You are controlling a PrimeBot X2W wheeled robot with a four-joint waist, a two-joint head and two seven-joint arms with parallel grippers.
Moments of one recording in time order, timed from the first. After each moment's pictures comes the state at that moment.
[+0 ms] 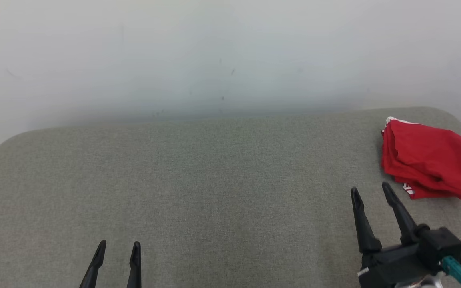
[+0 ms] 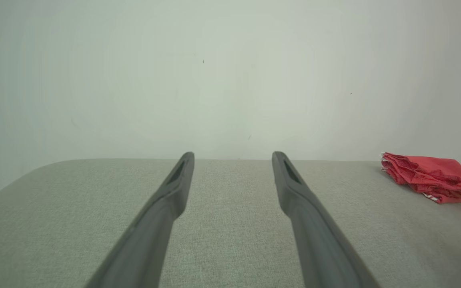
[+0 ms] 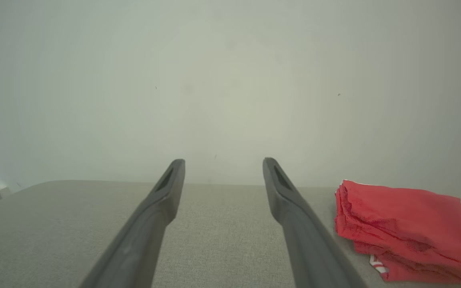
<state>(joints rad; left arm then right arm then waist) 0.10 0.05 -0.07 -0.17 -0.11 0.01 -0.26 -0.11 -0.22 0.26 0.06 0.20 0.13 -0.26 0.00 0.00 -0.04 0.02</state>
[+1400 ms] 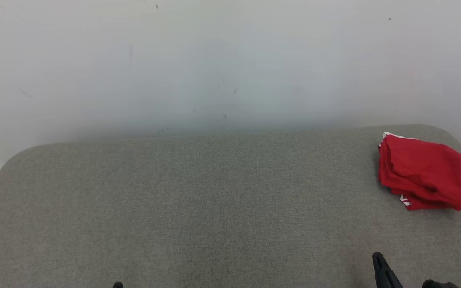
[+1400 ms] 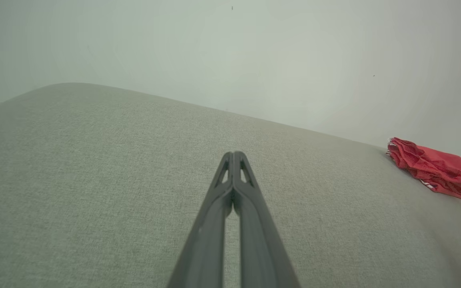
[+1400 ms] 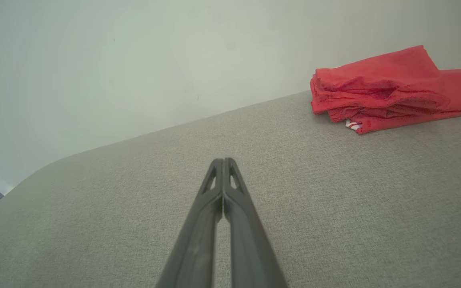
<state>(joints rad) 0.18 0.05 -0.06 -0.02 -0.26 0.00 -0.25 0.11 -0.17 0.21 0.13 0.37 0.13 -0.22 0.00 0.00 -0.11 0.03</state>
